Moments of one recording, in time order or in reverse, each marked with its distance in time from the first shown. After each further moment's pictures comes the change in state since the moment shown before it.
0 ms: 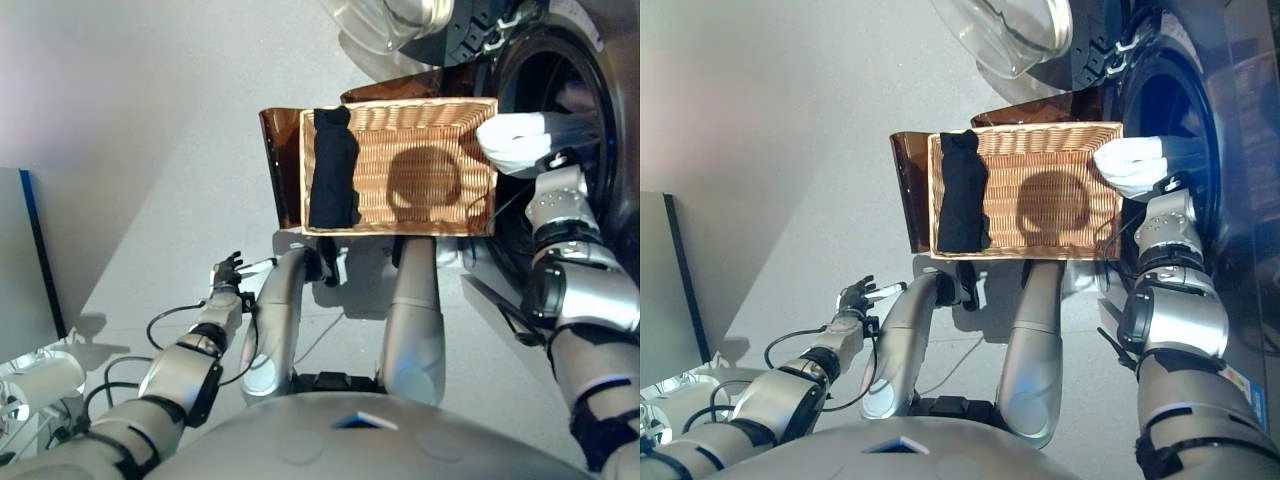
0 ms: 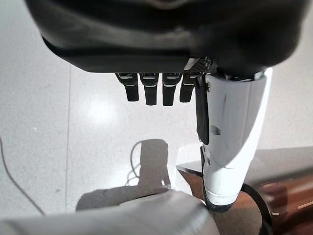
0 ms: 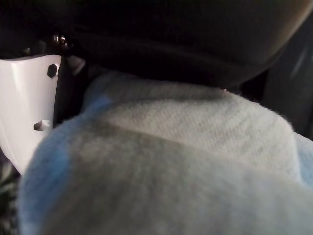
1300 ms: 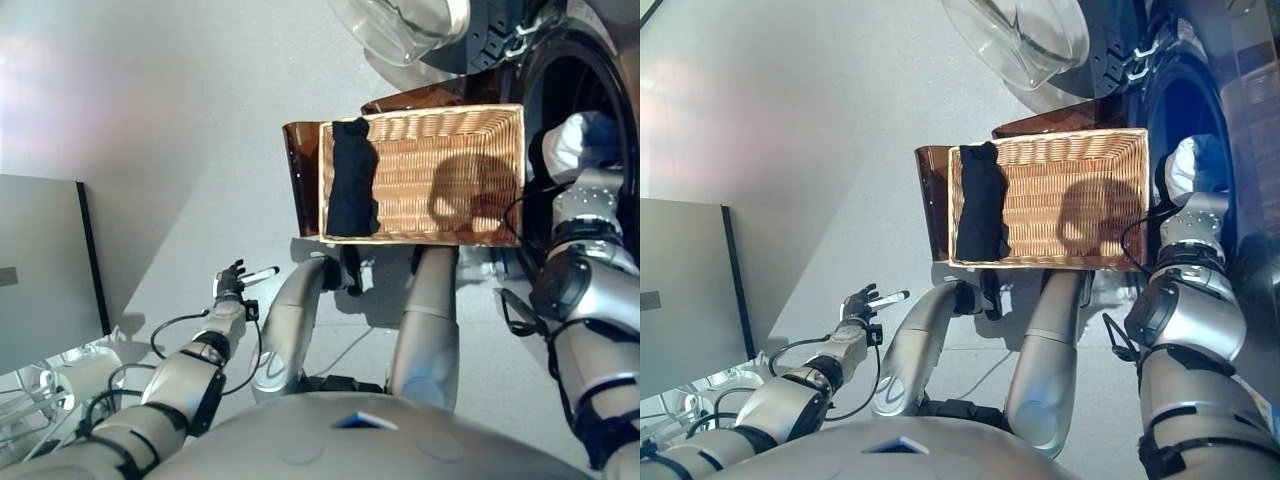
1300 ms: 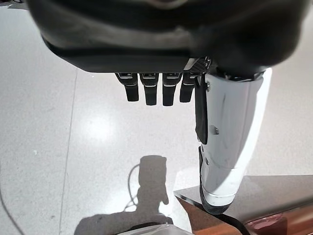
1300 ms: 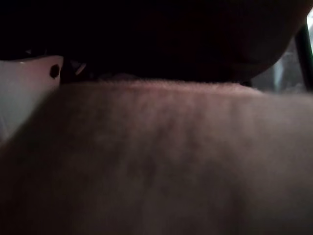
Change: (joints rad) left arm 0.022 -0.022 -0.017 -0.003 -0.021 -0.010 0.021; right arm -0.011 -0.029 -0.202 -0.001 0.034 -0.164 -0.234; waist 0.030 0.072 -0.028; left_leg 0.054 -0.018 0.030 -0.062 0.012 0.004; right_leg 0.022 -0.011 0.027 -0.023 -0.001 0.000
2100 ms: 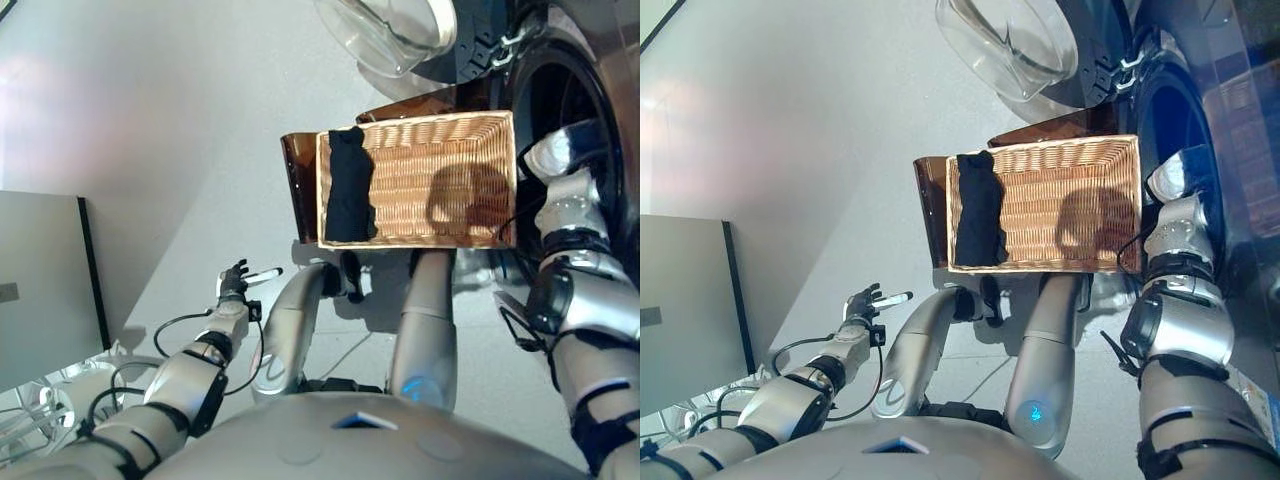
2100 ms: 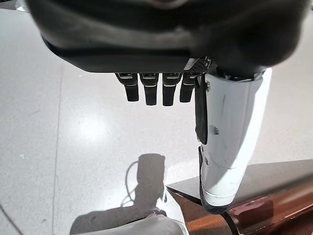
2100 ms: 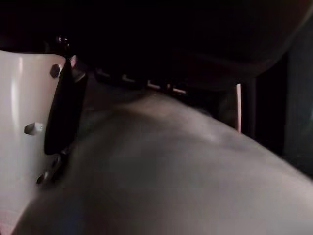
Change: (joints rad) left arm 0.002 -0.007 -0.025 -0.005 0.025 -0.009 0.005; right arm 0.066 0.016 0.183 -0.056 -0.313 0.174 0.028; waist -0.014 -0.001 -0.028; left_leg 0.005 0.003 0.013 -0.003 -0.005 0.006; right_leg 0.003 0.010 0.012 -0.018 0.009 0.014
